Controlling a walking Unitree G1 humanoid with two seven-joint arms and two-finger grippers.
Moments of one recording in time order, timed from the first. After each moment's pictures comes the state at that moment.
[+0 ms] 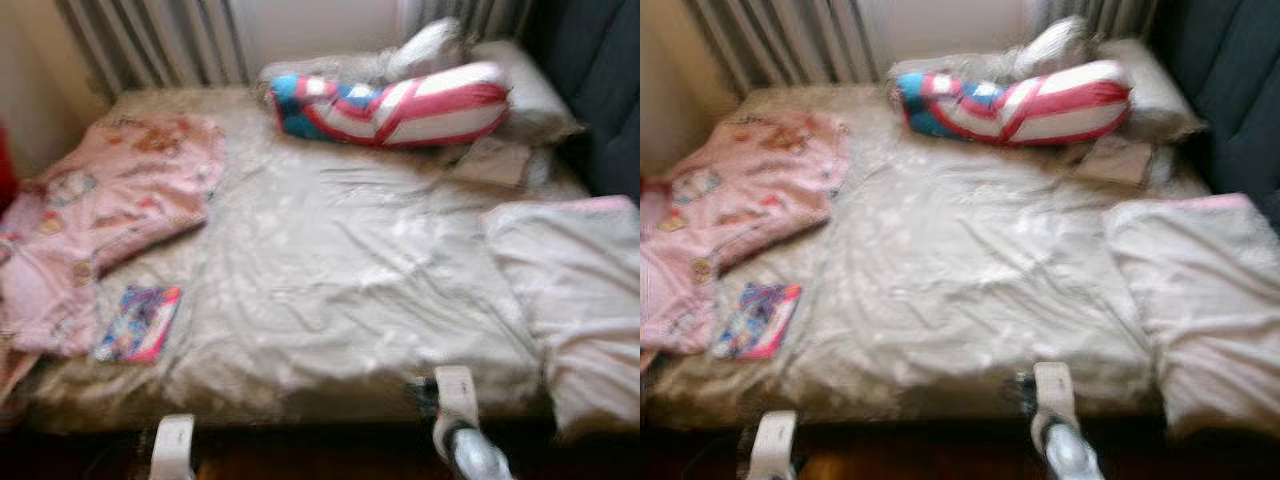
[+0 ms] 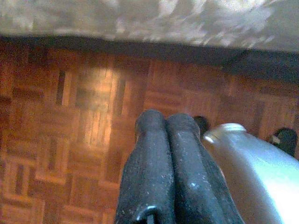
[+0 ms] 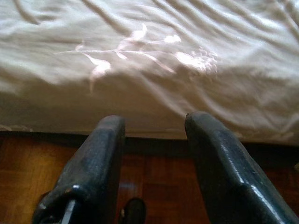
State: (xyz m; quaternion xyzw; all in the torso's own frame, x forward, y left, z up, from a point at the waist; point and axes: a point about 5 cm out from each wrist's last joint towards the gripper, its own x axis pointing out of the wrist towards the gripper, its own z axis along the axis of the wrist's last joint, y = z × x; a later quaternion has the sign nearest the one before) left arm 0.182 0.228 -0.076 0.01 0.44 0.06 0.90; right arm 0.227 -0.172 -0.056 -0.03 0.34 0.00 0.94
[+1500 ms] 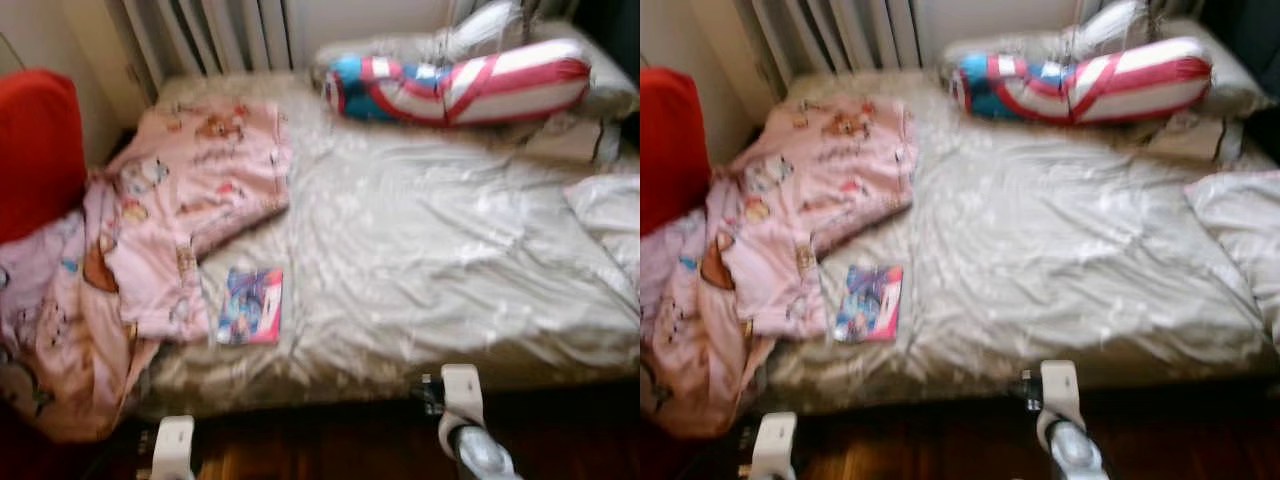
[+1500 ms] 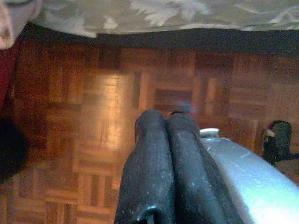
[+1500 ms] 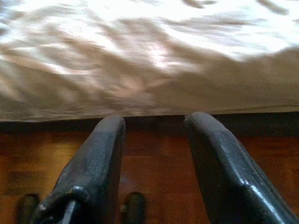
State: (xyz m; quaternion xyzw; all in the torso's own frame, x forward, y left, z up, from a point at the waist) left arm 0.185 0.232 -0.074 0.01 0.44 0.07 0.90; right arm 0.237 -0.165 -0.051 -0.01 0.32 0.00 0.95
